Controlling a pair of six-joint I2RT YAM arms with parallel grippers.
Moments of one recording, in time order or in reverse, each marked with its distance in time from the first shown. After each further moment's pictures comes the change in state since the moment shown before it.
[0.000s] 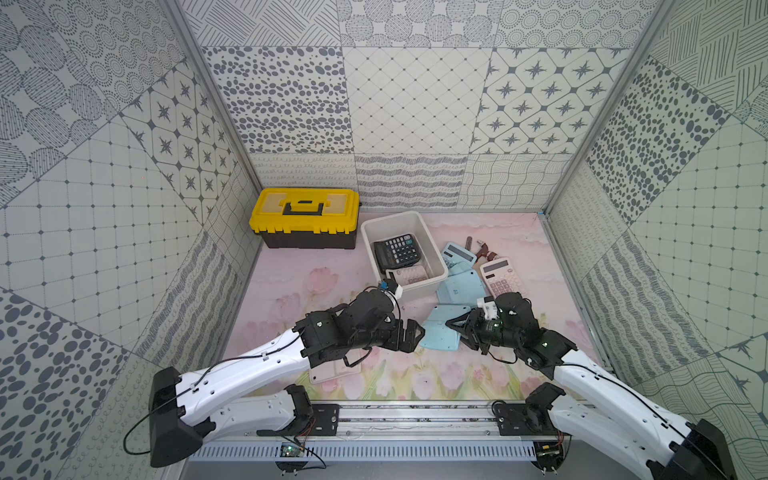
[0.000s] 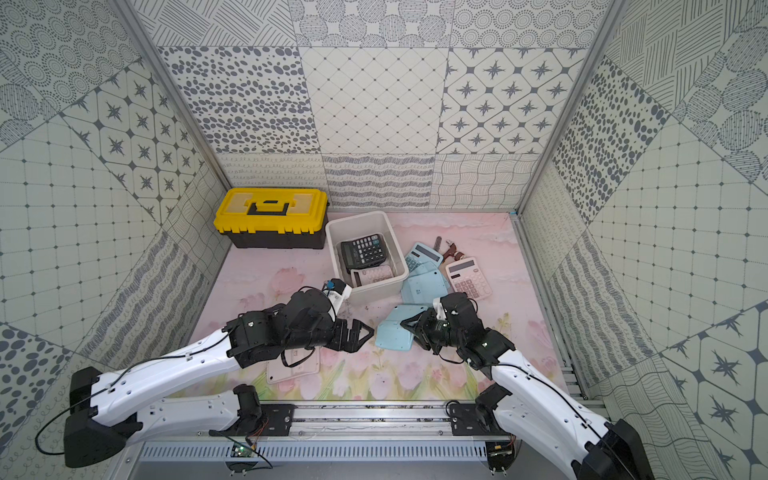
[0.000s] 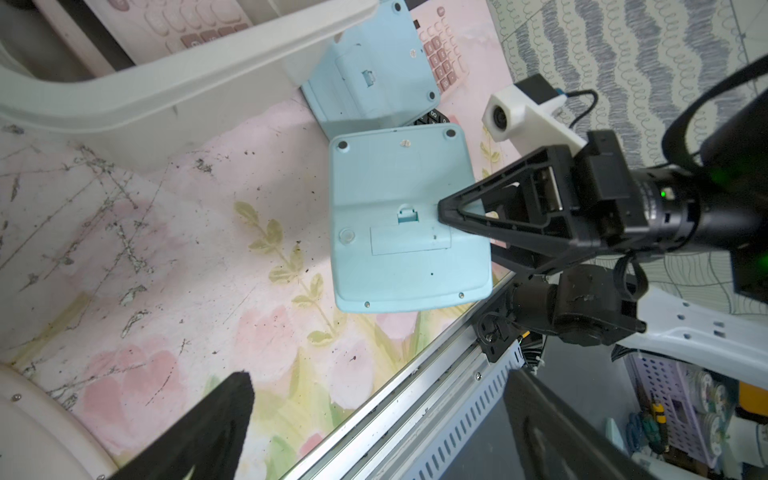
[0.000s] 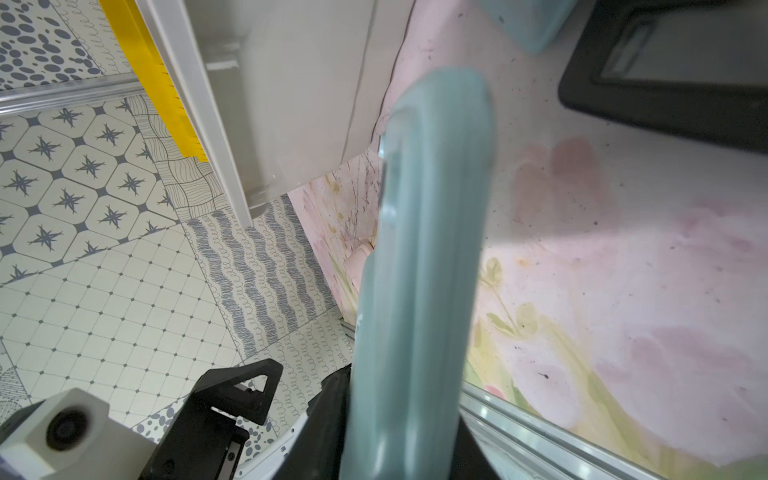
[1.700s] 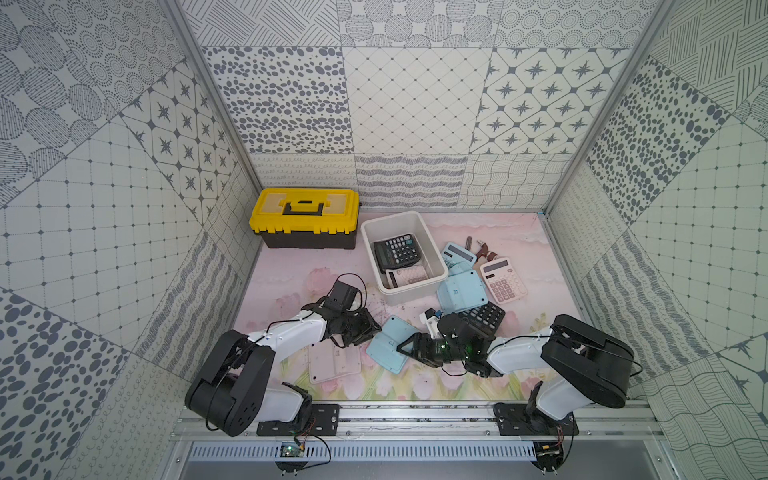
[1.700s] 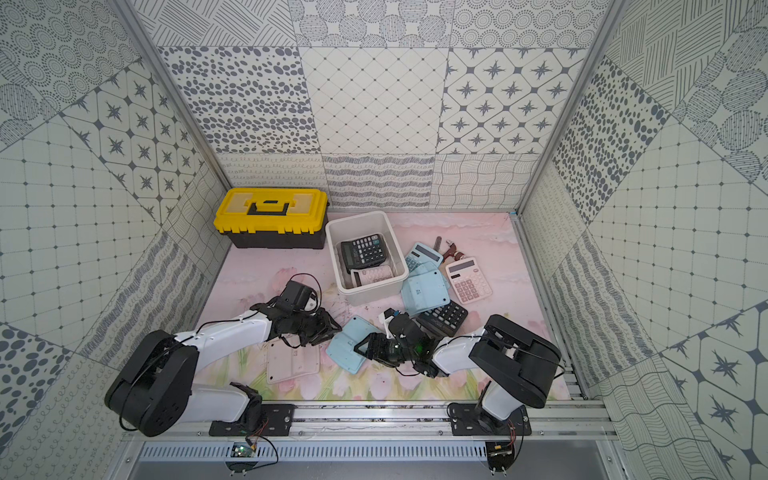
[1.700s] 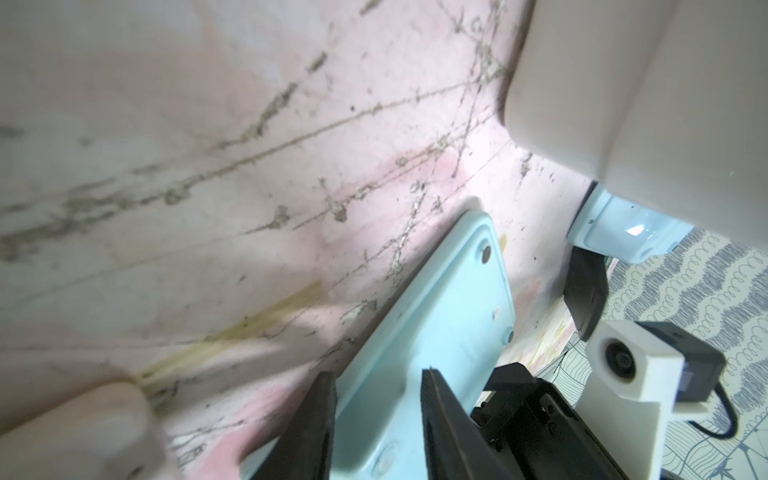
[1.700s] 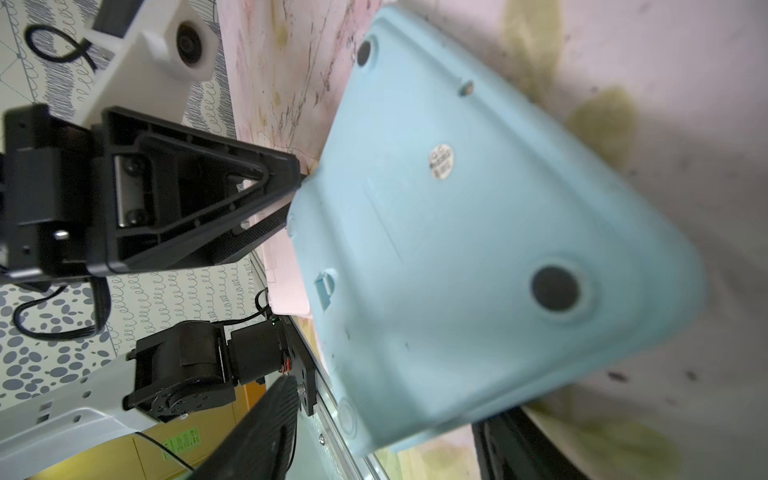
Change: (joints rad) left arm 0.601 0.310 -0.354 0.299 0.459 -0.237; right arm 0.393 0.715 -0.100 0.874 0.123 -0.228
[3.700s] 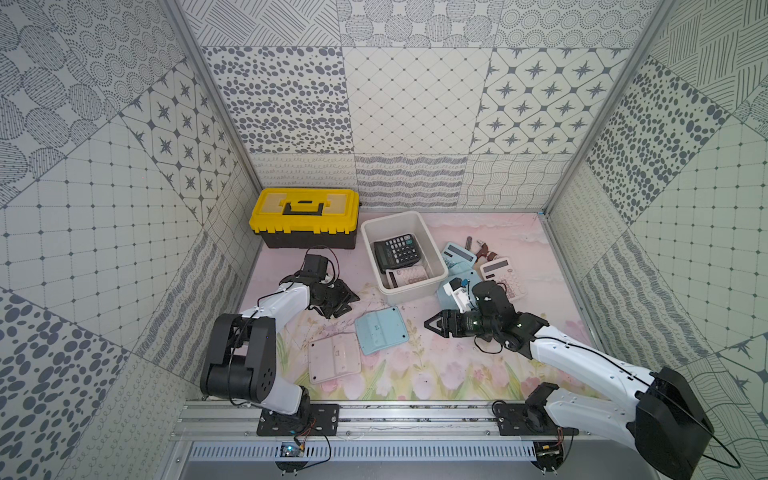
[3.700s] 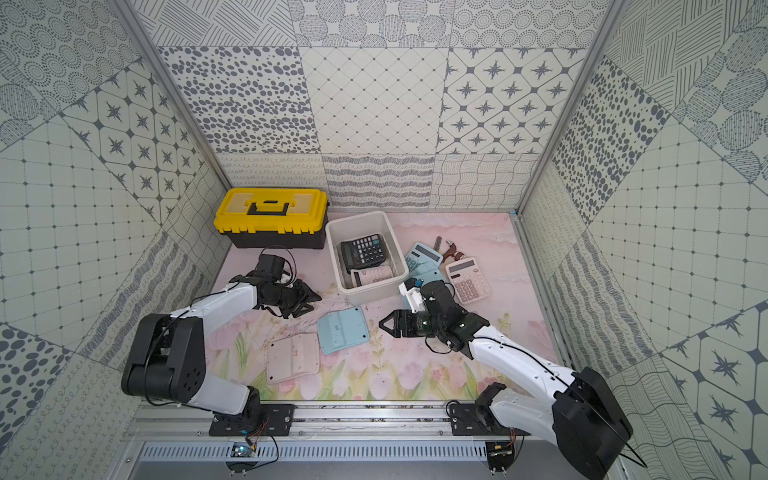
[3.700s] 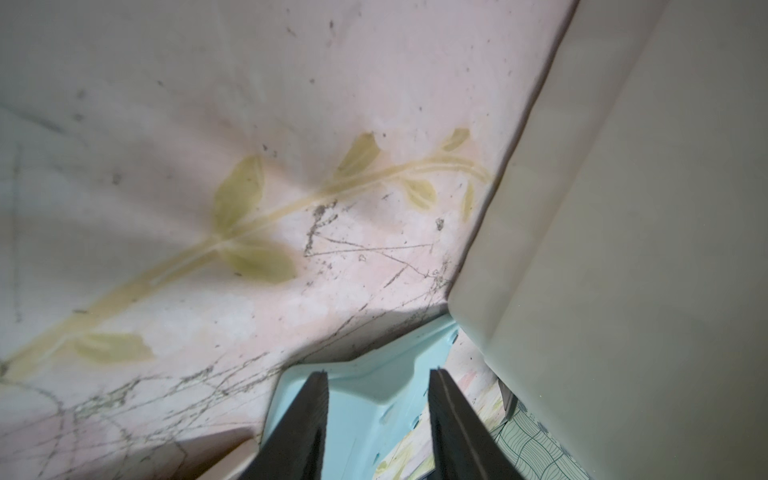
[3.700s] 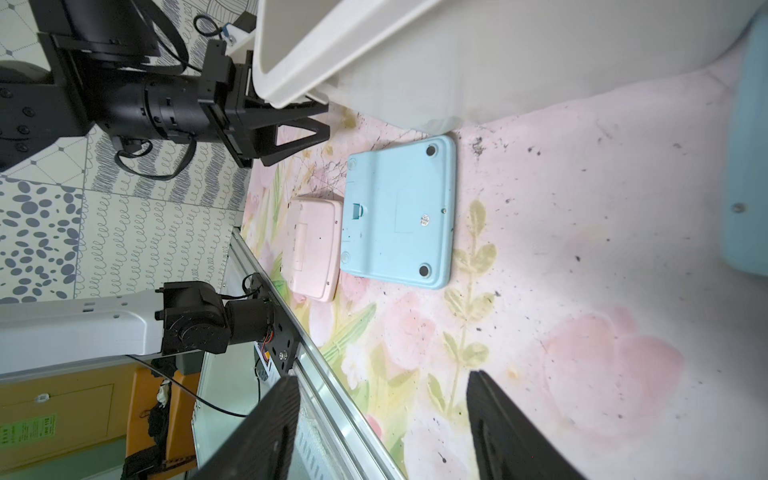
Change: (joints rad) left arm 0.339 0.172 0.261 -0.167 0.055 0.117; right arm -0.285 -0.447 0.184 -0.724 -0.144 -0.528
